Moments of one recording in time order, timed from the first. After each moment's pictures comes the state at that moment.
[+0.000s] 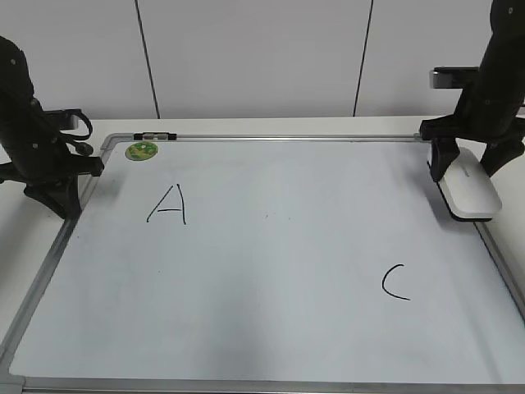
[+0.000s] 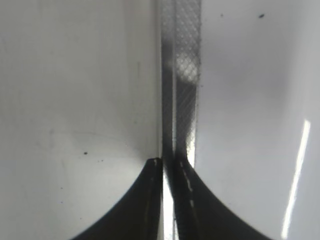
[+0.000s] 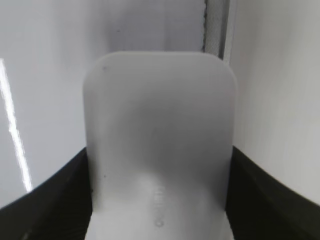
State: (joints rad) left arm -0.05 2.25 -1.66 -0.14 1.02 0.01; right arm 0.01 2.17 -1.83 0.02 1.23 -0.01
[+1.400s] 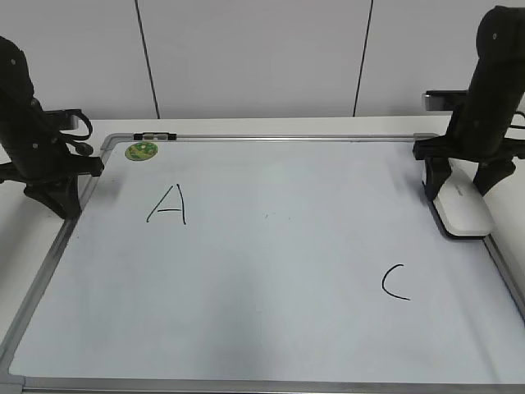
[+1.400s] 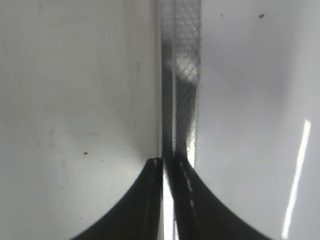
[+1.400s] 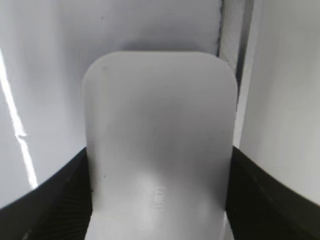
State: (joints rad) left arm -0.05 2.25 -1.66 -0.14 1.02 0.01; right arm 0.01 2.24 -1.83 0.02 1.22 -0.01
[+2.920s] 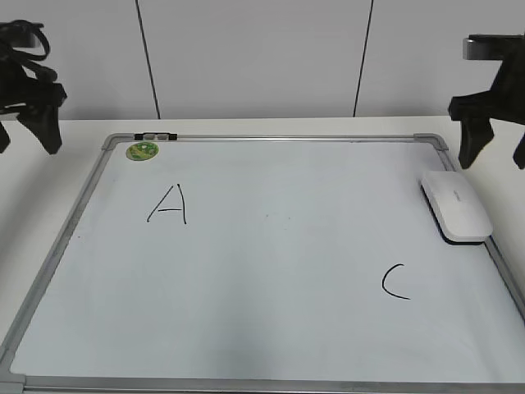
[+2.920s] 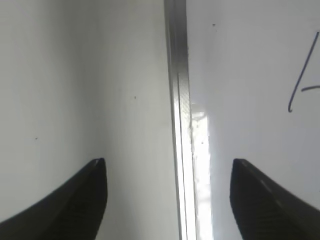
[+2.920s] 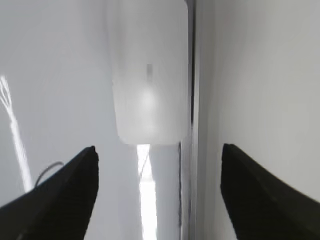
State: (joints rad) left arm -0.07 1.96 -1.71 -0.02 1.21 -0.03; right arm 0.03 1.88 -1.59 0.00 1.22 0.05
